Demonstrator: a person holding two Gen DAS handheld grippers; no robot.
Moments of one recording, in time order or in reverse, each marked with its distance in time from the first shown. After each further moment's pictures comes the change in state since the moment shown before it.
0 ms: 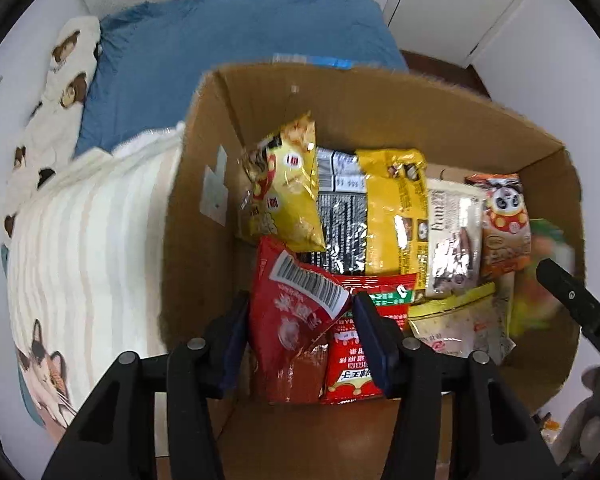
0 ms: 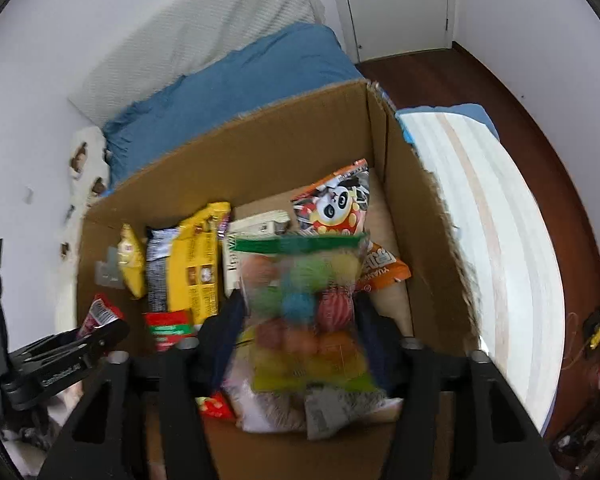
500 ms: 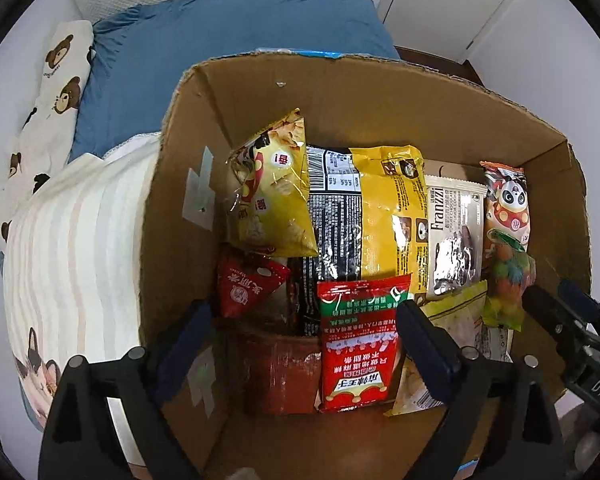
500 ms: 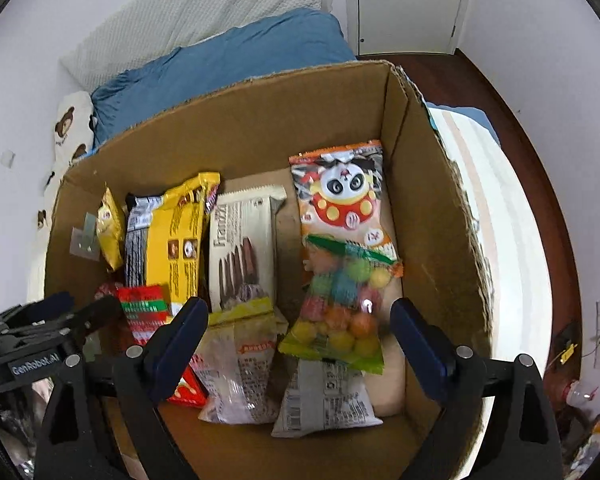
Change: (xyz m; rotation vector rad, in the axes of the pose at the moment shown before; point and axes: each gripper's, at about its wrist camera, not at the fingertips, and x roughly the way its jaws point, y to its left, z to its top) left arm 0.004 -0.006 -0.004 0.029 -0.023 0.003; right arm 0.012 0.016 -0.013 -0.092 0.046 -0.087
